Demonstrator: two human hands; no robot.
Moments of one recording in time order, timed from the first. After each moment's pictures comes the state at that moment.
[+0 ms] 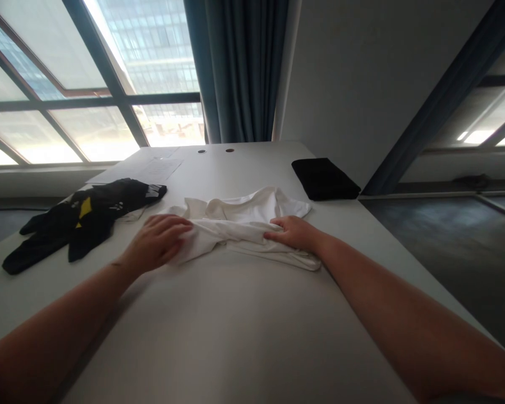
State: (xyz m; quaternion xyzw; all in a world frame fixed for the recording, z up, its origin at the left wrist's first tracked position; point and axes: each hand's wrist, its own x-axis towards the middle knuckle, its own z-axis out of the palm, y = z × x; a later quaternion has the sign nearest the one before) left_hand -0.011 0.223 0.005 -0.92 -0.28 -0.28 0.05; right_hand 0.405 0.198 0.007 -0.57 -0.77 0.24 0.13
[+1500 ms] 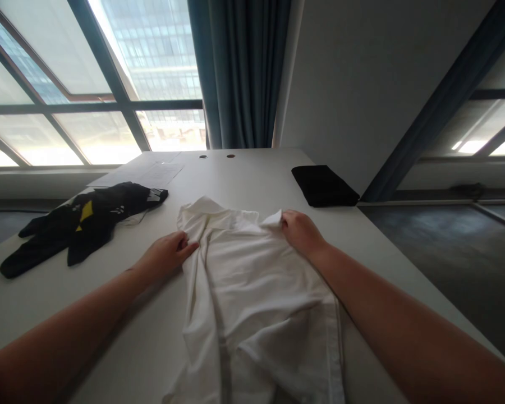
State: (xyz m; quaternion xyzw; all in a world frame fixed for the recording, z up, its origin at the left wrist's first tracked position) left_hand 0.015 0.224 -0.015 -0.83 -0.53 -0.17 -0.08; right_hand 0.413 0.212 -0.014 -0.64 -0.74 0.02 0.22
